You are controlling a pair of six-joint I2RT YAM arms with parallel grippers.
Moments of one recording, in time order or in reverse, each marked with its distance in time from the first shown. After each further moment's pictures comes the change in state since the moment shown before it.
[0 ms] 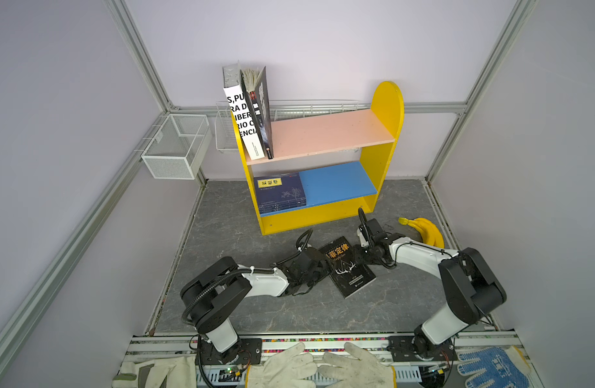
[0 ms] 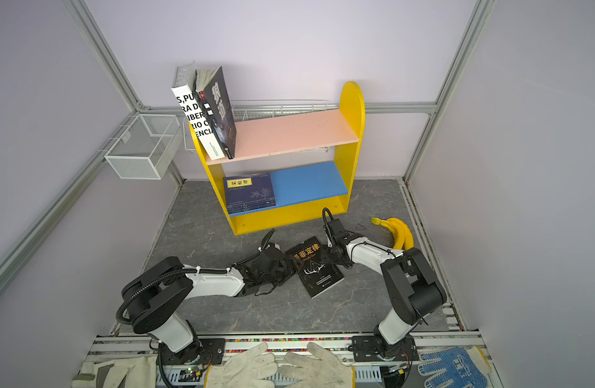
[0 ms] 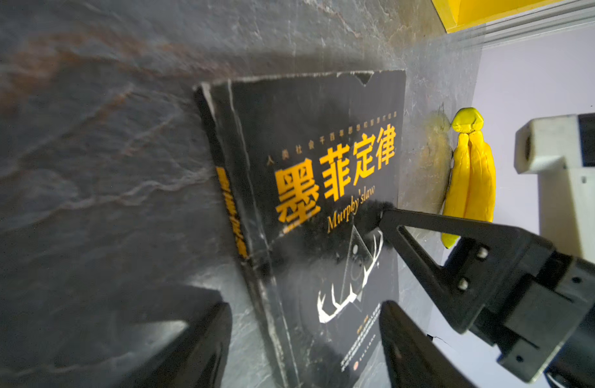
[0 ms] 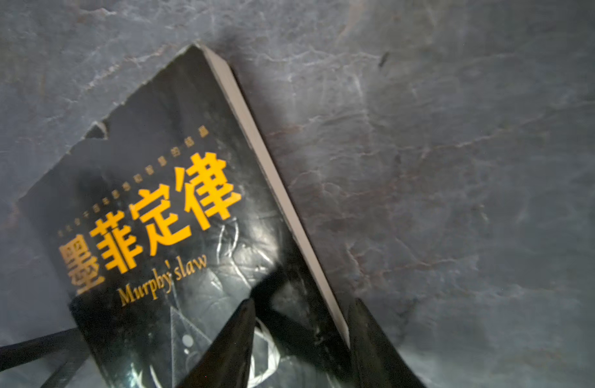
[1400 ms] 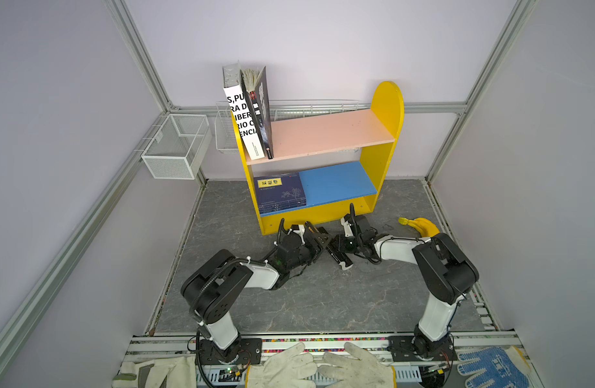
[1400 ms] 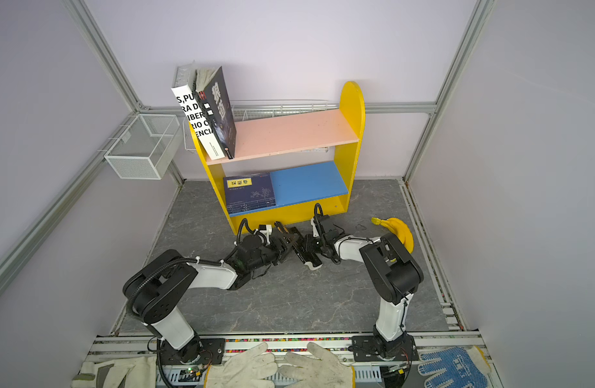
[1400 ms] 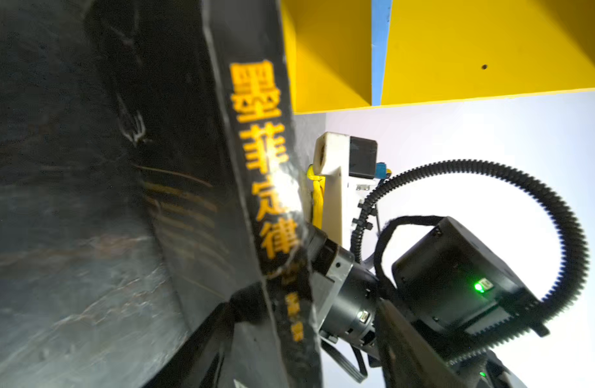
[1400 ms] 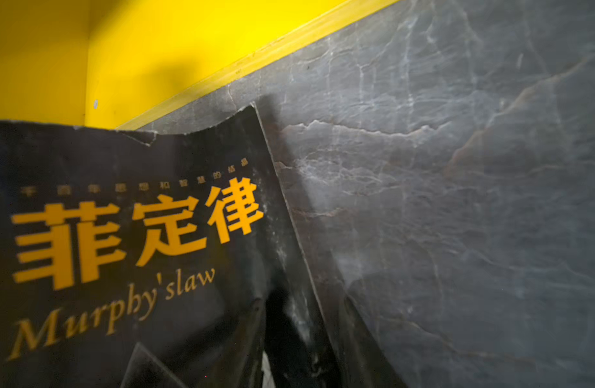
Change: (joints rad) left arm 0.182 0.004 -0.071 0.493 0.209 -0.070; right arm 0.045 0.199 0.040 0.452 -0.146 0.124
